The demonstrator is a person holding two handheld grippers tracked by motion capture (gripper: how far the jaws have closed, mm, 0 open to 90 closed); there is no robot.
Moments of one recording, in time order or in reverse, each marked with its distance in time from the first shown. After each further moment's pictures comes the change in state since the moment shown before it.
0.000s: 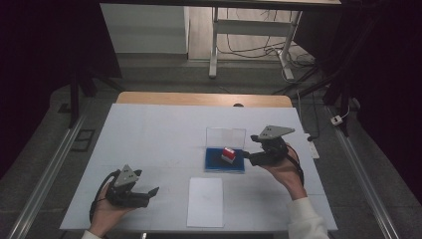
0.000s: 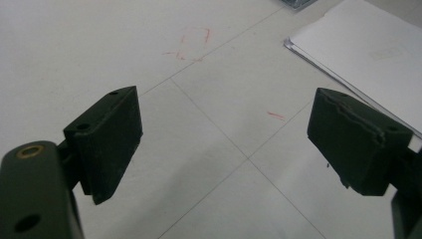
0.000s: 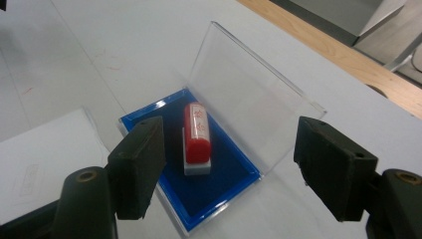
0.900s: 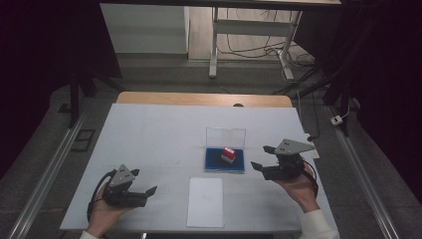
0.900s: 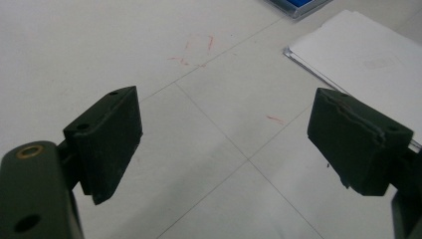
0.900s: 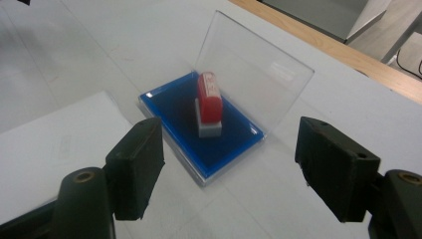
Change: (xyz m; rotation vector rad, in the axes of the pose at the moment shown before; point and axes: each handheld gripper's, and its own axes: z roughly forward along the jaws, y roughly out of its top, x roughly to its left) left arm 0.002 0.000 -0.007 -0.024 0.001 -0.016; right arm 0.016 -0.027 -0.046 -0.051 -0.033 0.032
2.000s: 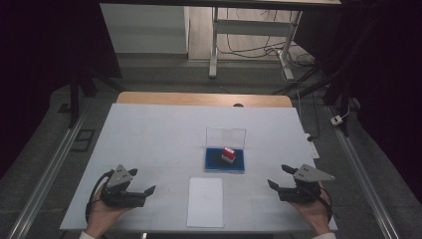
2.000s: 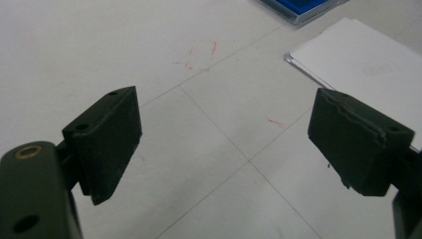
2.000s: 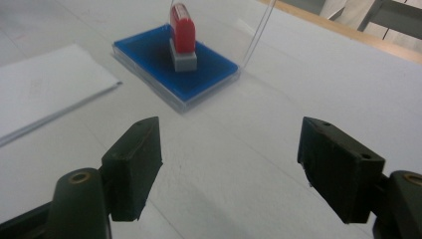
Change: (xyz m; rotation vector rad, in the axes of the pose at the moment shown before) left arm 0.000 0.000 -0.006 -0.020 0.012 -0.008; right arm 0.005 -0.080 -0.031 -0.038 -0.110 0.045
